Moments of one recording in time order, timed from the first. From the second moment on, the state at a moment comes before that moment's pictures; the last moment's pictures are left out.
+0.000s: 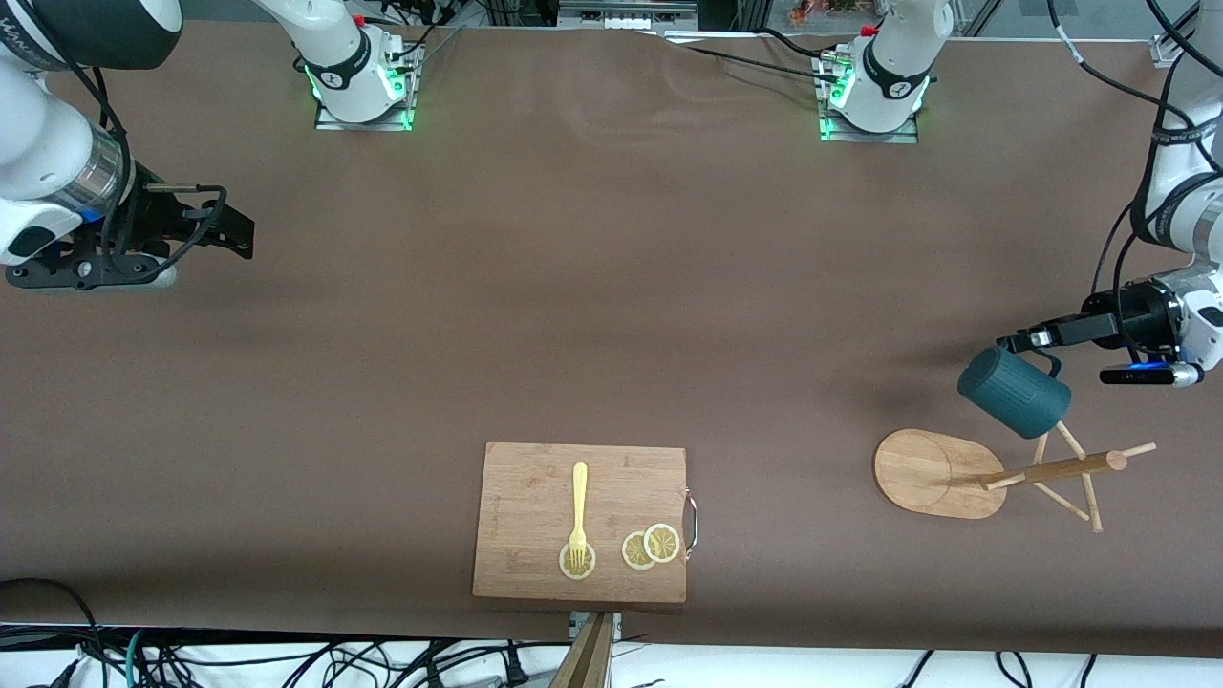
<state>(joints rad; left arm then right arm) 0.37 0.48 0.11 -1.84 -1.42 1.41 0.52 0.10 0.10 0.05 -1.56 -0.05 1.56 0.09</state>
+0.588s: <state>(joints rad) 0.43 0.65 0.11 -1.71 -1.52 1.35 0.52 0.10 0.10 0.05 -1.56 -0.05 1.56 0.09</state>
